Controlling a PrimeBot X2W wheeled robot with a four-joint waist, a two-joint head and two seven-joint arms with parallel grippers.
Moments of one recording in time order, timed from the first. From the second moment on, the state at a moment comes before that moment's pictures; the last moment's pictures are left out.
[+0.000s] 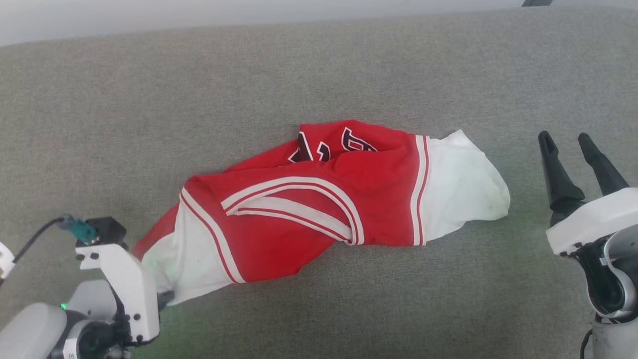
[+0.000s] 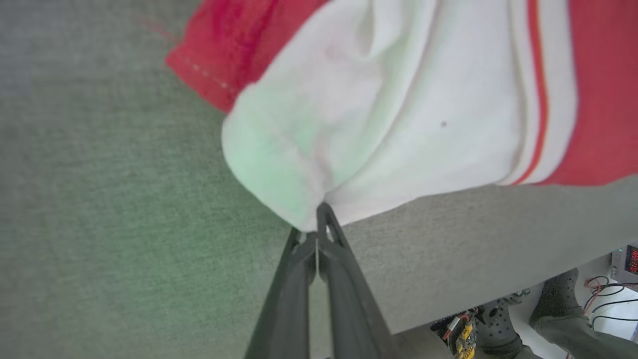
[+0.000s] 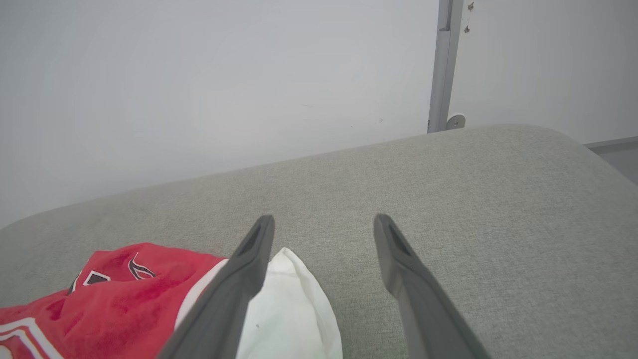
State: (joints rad) left arm -0.20 0.73 -0.40 -0.09 -1.06 0.36 0.80; right arm -0.25 -0.11 -0.18 -0.07 0.38 0.13 0.27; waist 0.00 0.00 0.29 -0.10
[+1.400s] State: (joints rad) left arm -0.52 0.69 -0.39 0.30 -1.08 0.23 0.86; right arm -0.27 -0.11 -0.16 -0.08 0.40 0.13 0.26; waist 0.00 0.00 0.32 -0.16
